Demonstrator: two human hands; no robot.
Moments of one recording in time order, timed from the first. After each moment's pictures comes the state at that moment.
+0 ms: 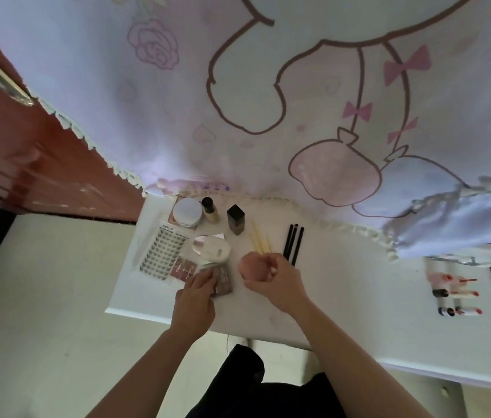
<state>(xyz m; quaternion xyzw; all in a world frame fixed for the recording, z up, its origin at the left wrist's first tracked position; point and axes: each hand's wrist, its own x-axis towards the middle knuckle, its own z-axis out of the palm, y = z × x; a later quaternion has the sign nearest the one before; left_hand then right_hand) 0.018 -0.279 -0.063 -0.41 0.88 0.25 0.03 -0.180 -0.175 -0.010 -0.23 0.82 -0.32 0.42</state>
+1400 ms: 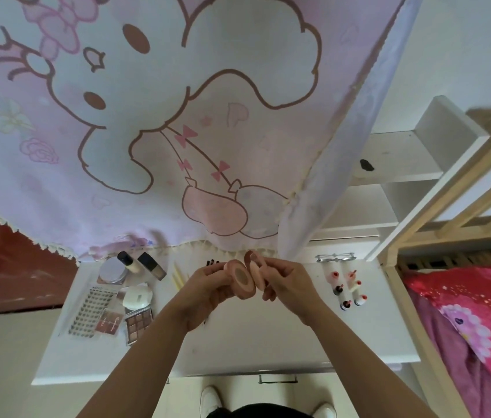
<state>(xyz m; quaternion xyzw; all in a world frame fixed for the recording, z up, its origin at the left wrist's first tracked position) -0.185 -0.147 0.140 -0.26 0.55 0.79 -0.01 -0.311 0.005 0.131 -0.21 0.69 -0.59 0.37</state>
